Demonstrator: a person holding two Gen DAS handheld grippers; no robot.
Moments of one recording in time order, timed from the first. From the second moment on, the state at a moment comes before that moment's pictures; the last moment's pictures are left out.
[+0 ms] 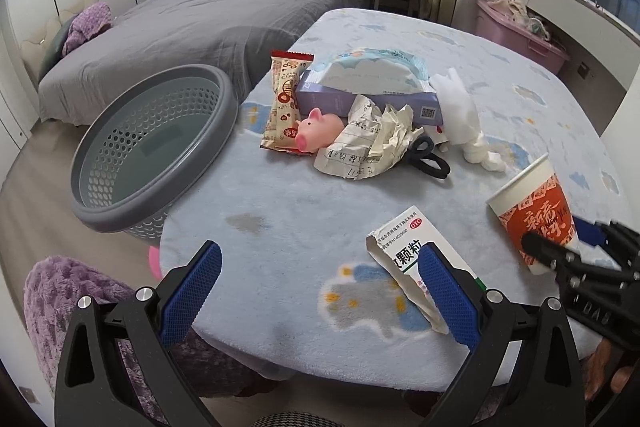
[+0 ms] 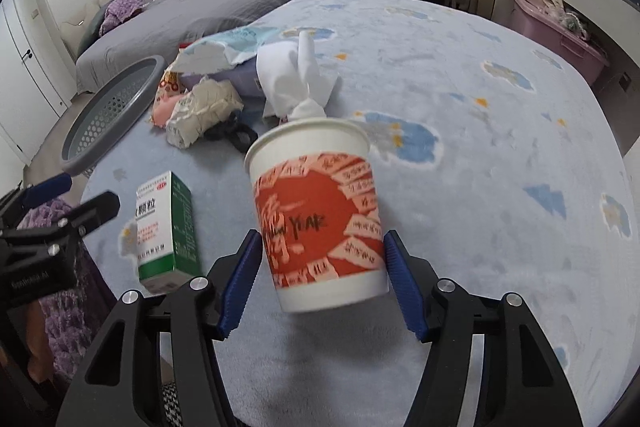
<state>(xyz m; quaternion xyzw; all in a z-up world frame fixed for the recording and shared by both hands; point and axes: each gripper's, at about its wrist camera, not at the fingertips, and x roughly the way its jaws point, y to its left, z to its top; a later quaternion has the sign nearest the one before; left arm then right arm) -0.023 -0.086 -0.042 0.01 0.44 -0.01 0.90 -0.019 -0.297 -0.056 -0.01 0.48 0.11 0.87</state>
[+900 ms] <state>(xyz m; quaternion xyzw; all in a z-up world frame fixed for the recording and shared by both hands) -0.020 -0.109 -0.051 0.00 0.48 -0.02 0.88 -0.002 -0.319 -0.044 0.01 0.46 0.08 0.88</state>
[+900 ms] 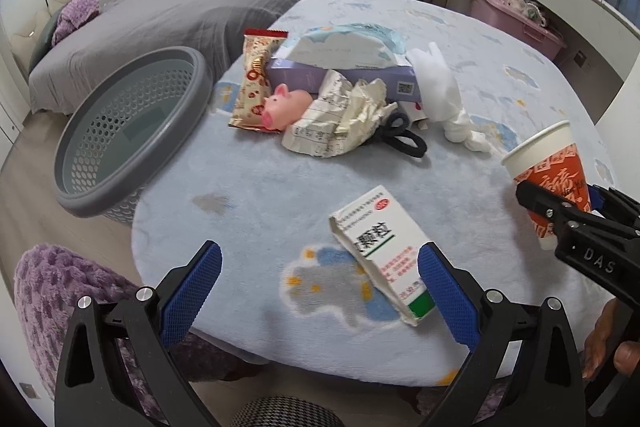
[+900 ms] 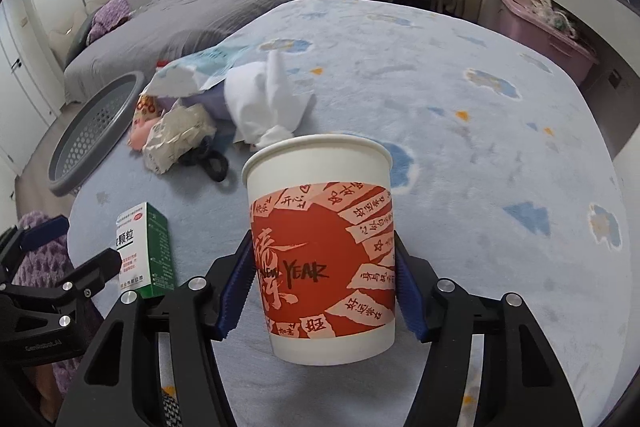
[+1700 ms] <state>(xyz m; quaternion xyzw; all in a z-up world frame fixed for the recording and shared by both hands) 0.012 -0.141 -0.085 -0.05 0.53 -0.05 0.84 -0.003 -0.347 -0.043 0.05 0.46 0.07 0.88</state>
